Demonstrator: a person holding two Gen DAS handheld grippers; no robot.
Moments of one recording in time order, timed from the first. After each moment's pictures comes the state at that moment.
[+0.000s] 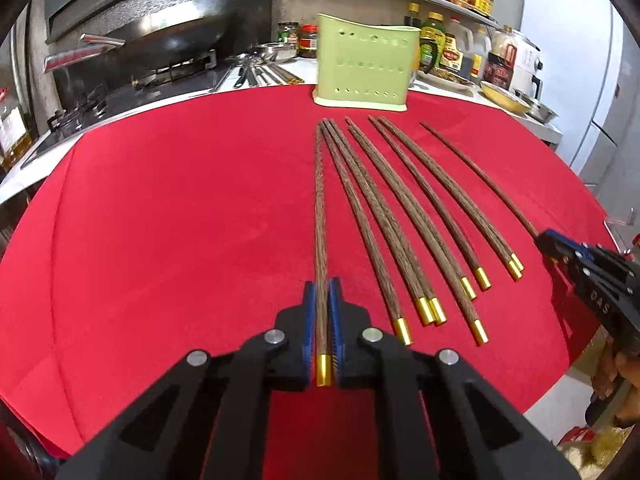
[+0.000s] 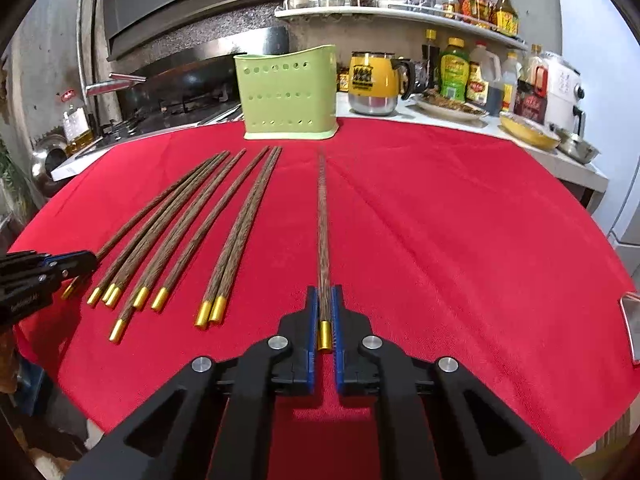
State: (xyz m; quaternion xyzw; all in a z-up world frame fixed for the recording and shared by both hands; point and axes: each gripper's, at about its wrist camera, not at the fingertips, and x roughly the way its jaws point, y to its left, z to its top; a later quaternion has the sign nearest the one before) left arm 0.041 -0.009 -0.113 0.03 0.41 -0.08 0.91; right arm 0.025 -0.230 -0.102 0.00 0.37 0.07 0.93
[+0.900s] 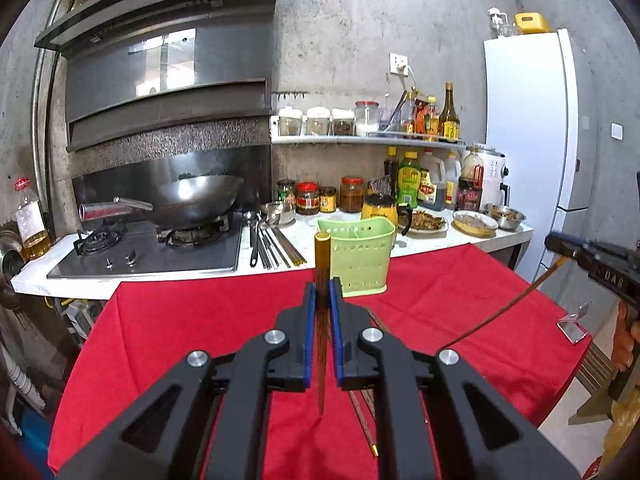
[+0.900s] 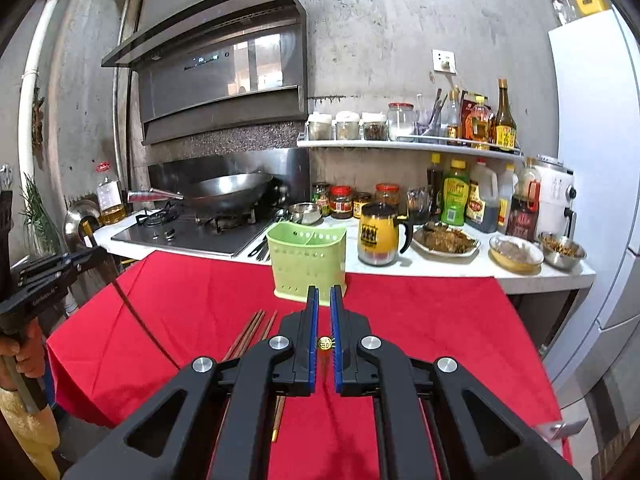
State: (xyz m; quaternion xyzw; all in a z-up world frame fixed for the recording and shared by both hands) left arm 0.013 0.011 0.059 0.03 0.20 -0.11 0.97; right arm 0.013 -0.249 0.087 0.00 0.22 0.10 0.97
